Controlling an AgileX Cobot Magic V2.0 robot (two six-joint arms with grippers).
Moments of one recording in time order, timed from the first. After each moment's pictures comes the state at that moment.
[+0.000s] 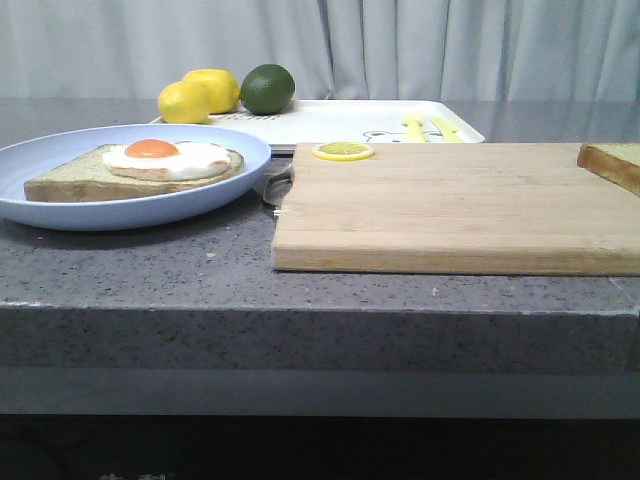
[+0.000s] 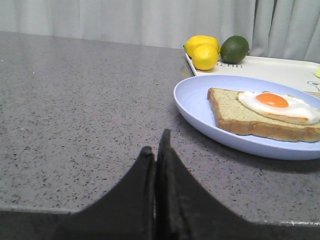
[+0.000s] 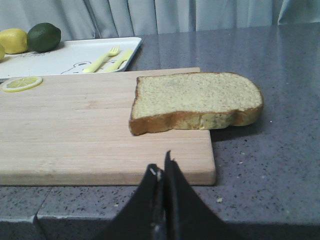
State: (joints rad) left arm -0.08 0.00 0.00 -0.05 0.15 -0.04; right arm 0.02 -0.01 0.03 0.15 0.15 -0.03
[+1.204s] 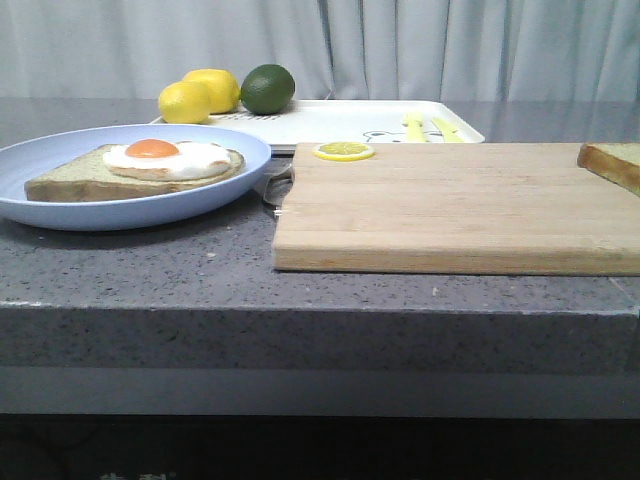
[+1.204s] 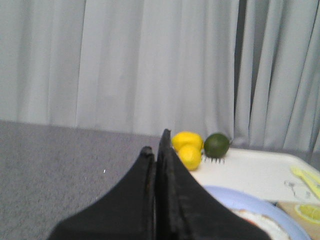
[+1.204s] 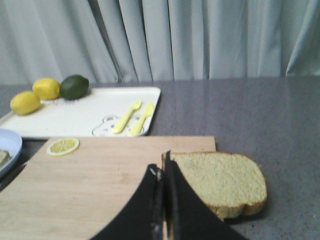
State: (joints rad) left arm -0.08 0.30 -0.39 -0.07 0.11 -0.04; right arm 0.02 0.25 -0.48 0.16 0.42 -0.03
